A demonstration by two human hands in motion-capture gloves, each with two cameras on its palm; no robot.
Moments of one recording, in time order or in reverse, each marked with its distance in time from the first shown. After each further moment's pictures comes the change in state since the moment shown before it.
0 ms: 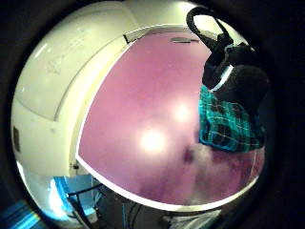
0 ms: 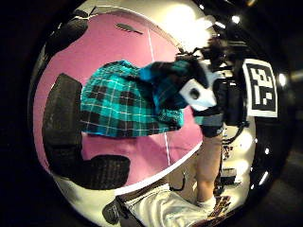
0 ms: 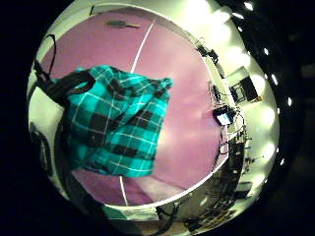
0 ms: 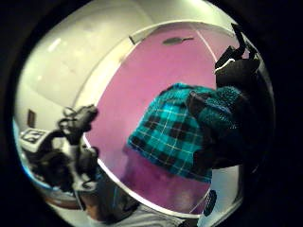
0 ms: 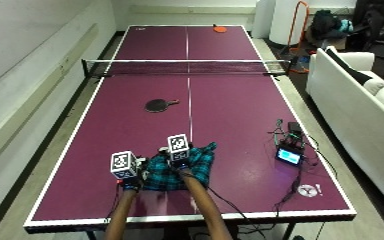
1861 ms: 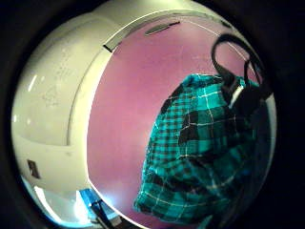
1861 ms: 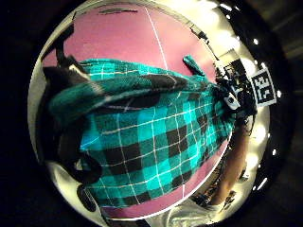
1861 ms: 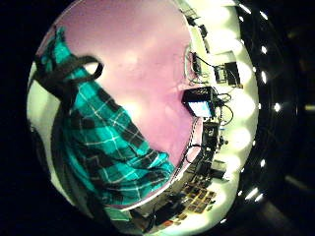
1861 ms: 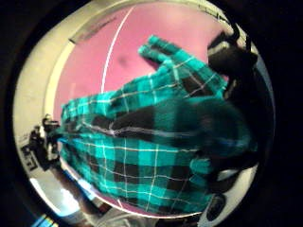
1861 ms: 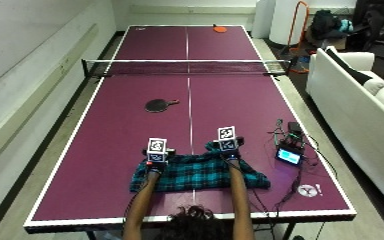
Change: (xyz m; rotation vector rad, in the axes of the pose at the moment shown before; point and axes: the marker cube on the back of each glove) left arm 0.108 -0.042 0.025 -0.063 -0.161 0.160; right arm 0.243 0.047 0.050 -0.465 0.294 0.212
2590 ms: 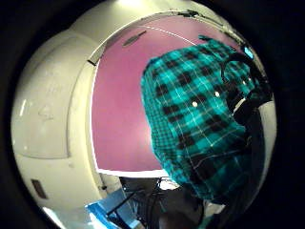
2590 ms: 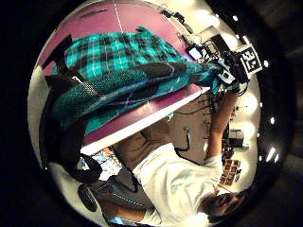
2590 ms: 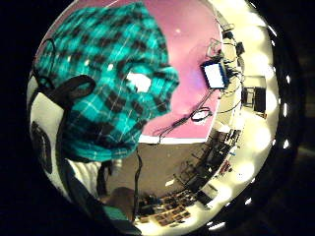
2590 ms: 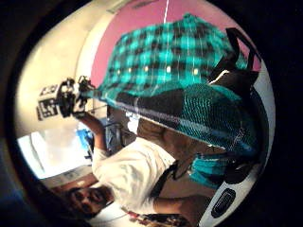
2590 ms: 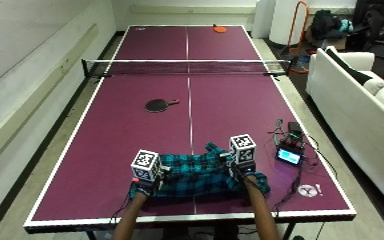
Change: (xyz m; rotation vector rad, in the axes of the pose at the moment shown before) left arm -0.005 0.108 -0.058 -0.144 0.119 0.245; right arm 0.044 0.110 -0.035 -0.165 -0.207 -0.298
